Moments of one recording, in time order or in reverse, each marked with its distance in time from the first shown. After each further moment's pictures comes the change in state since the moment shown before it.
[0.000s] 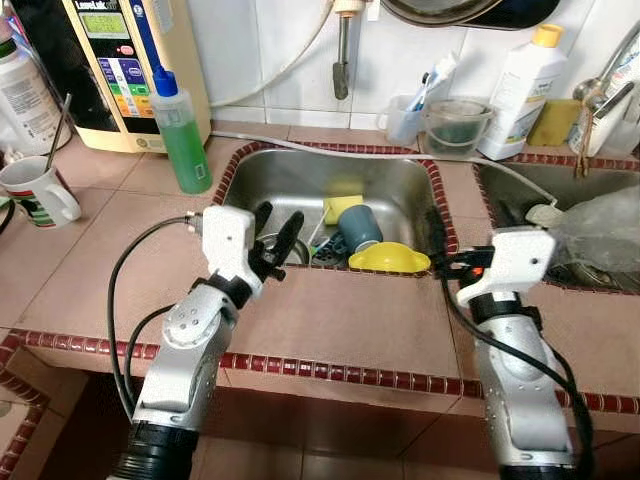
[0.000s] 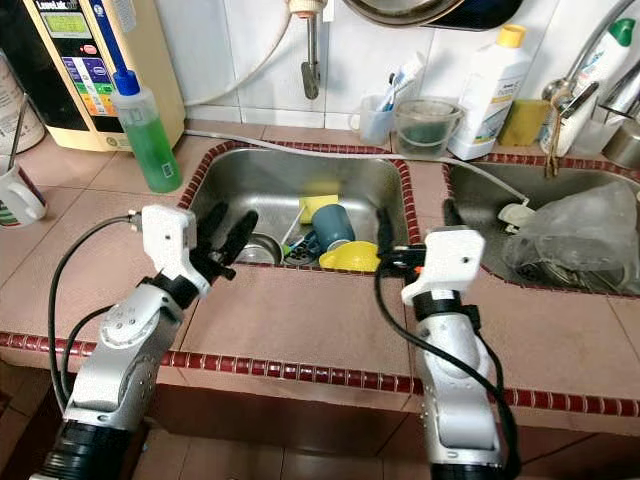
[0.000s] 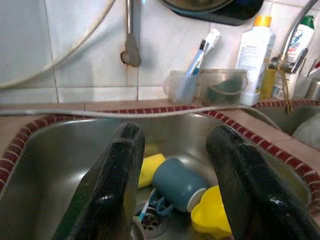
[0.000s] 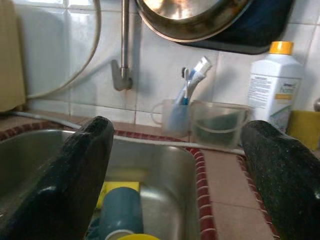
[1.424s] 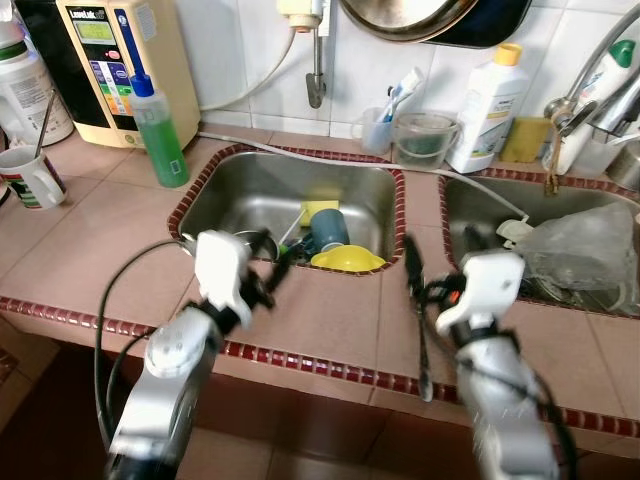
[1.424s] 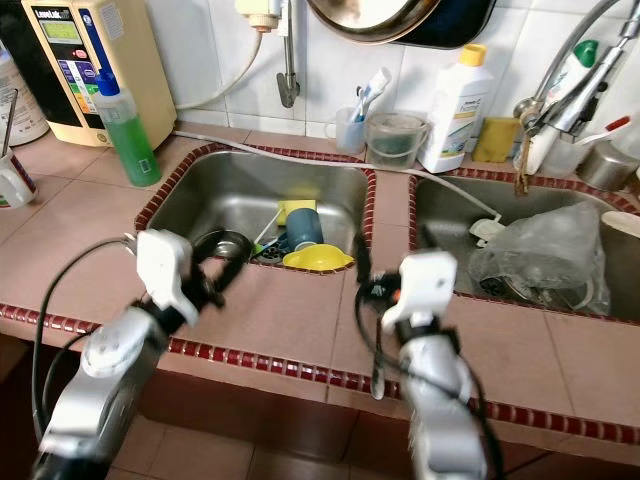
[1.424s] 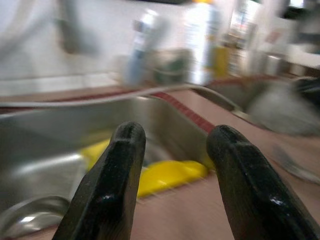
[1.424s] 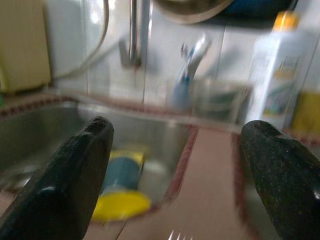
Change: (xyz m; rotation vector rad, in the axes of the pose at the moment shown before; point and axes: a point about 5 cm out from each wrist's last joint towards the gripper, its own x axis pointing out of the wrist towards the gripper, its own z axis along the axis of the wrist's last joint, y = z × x) left arm -0.033 -0.009 -0.018 0.029 0.085 -0.175; right arm -0.029 0.024 -0.024 0.031 0.108 0.068
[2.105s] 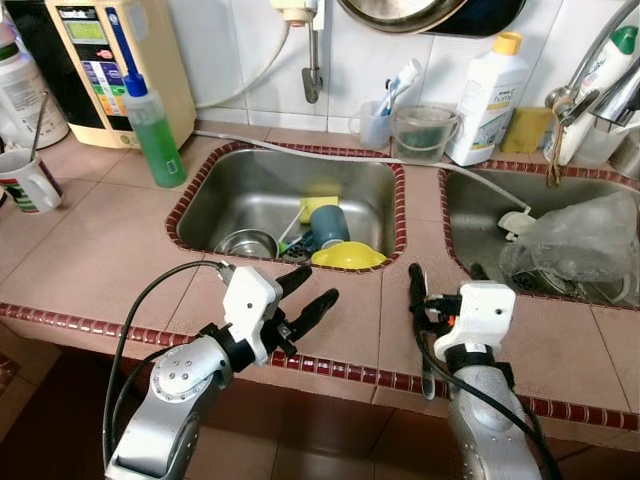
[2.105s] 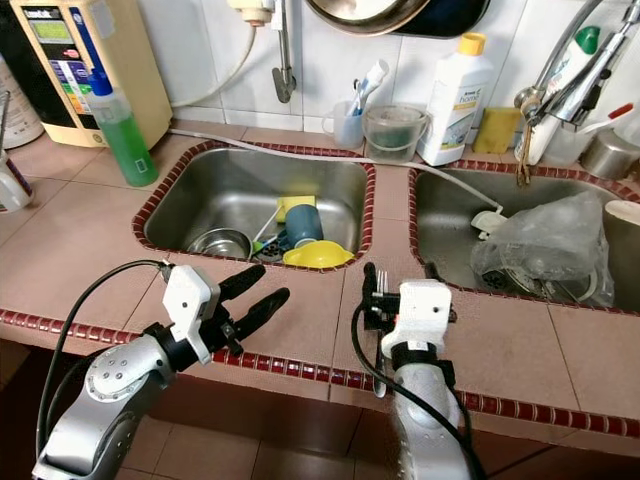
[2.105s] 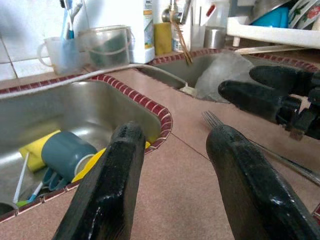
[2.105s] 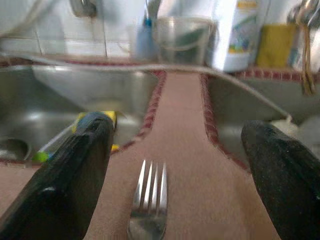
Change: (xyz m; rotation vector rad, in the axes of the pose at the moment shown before) left arm -0.008 -0.025 -0.005 0.017 0.051 -0.196; right arm -0.014 0.004 -0.016 0.029 0.153 -0.179
